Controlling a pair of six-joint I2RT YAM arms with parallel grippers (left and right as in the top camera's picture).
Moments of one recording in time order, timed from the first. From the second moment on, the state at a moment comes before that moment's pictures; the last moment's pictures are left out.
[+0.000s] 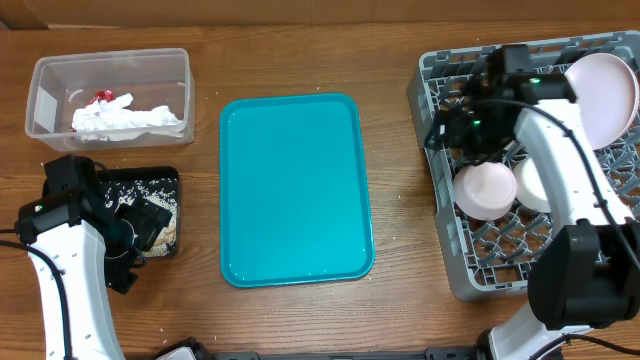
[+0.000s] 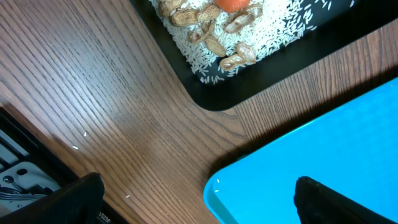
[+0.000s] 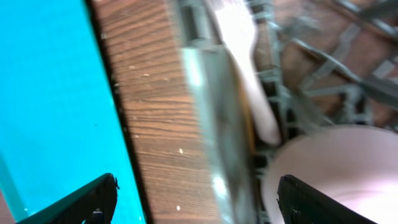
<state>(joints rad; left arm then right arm) 0.42 1.30 1.06 -1.27 0.07 -0.70 0.03 1.81 1.54 -1.12 -0.27 0.15</state>
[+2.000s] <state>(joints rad) 0.42 1.30 1.06 -1.27 0.07 -0.70 0.21 1.53 1.92 -1.64 -0.14 0.40</state>
